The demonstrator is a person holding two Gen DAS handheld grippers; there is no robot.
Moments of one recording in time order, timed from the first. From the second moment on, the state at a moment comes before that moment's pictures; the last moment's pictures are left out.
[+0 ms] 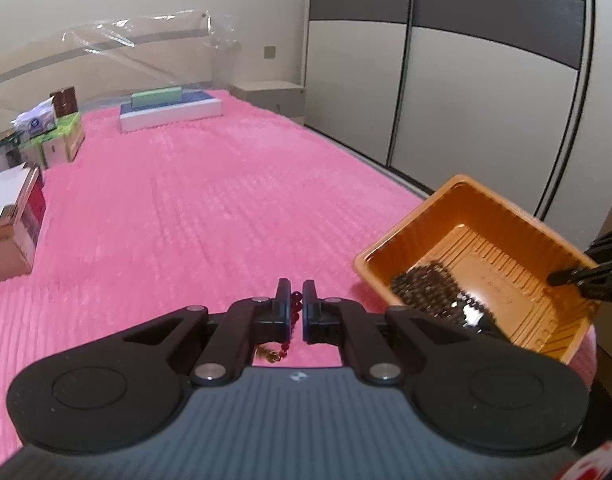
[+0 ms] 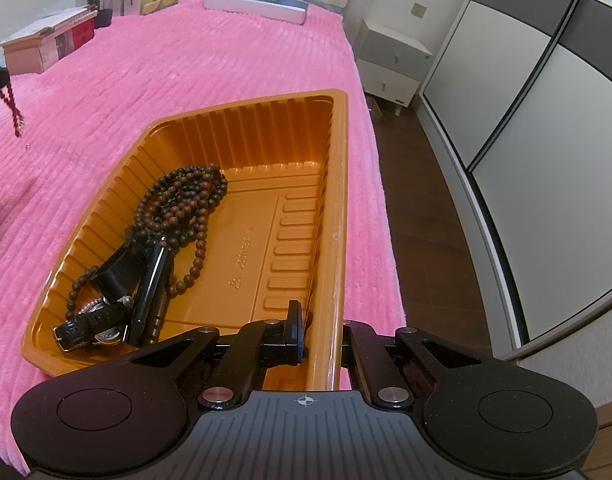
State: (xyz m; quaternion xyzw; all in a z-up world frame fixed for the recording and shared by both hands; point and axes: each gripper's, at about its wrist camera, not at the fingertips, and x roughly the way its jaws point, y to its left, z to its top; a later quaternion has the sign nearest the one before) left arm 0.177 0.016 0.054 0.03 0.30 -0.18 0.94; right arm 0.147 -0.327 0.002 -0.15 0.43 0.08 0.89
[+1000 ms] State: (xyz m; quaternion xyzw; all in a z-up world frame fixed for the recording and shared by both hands) left arm 0.155 -0.121 0.053 0.01 0.29 -0.32 0.90; right arm 0.146 -0.330 0.002 -0.14 0.43 0.08 0.89
